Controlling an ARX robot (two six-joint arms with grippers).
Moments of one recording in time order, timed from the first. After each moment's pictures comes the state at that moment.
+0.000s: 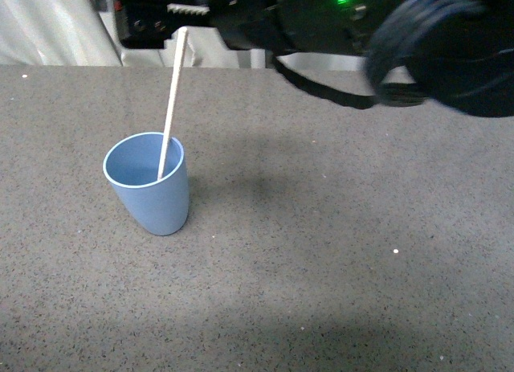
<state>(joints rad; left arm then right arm) 0.00 0.00 0.02 0.00 0.00 0.00 0.58 1.95 1.04 0.66 -0.15 0.24</state>
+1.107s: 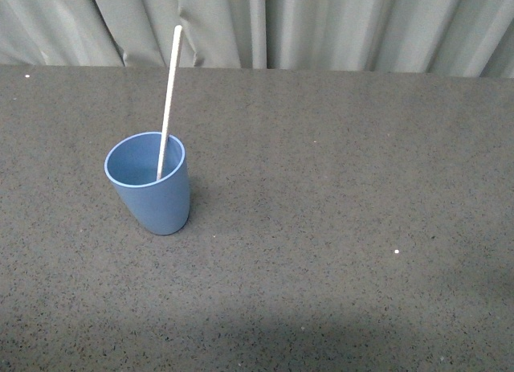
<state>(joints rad) 0.00 0.00 0.02 0.00 0.00 0.00 0.11 0.98 0.12 0.85 0.11 0.00</state>
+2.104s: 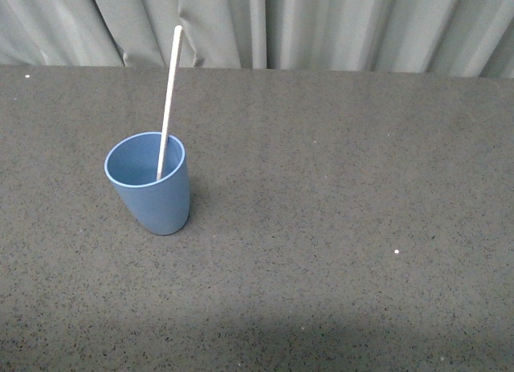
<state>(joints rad) 0.00 0.00 0.02 0.00 0.00 0.00 0.00 0.36 0.00 0.36 0.00 0.00</state>
